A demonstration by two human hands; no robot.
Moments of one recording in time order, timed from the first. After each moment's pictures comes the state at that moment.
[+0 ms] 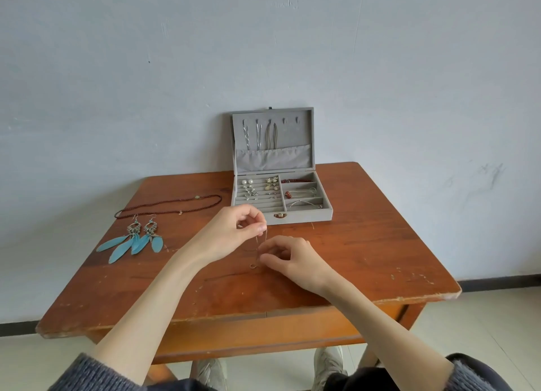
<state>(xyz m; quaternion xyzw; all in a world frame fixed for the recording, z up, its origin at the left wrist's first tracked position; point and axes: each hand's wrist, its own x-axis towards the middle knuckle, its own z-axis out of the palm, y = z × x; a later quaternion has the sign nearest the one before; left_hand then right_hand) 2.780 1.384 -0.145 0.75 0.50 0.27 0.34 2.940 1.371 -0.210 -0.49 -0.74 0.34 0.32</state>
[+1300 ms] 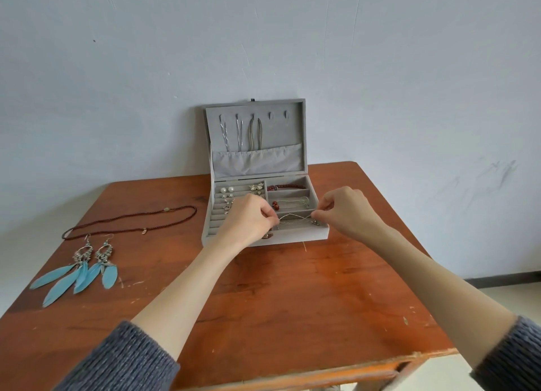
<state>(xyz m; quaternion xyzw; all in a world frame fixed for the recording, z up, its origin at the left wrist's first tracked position) 2.850 1.486 -0.171 0.74 0.58 0.24 0.23 3.034 1.475 -0.172 -0.67 -0.68 0.17 0.25</state>
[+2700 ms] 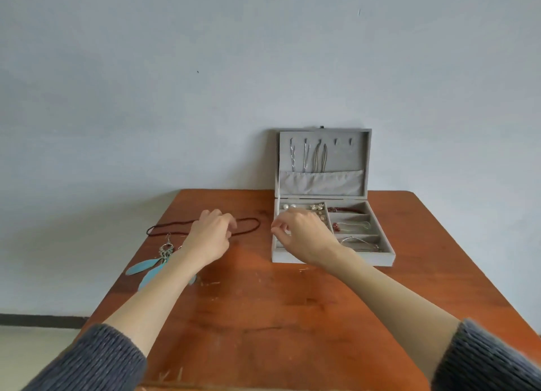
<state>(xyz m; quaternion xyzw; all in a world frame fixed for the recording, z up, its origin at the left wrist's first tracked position) 2.683 1.488 -0.179 0.73 0.68 0.11 0.04 2.877 1.479 -0.160 -0.51 -0.83 0.10 0.20</state>
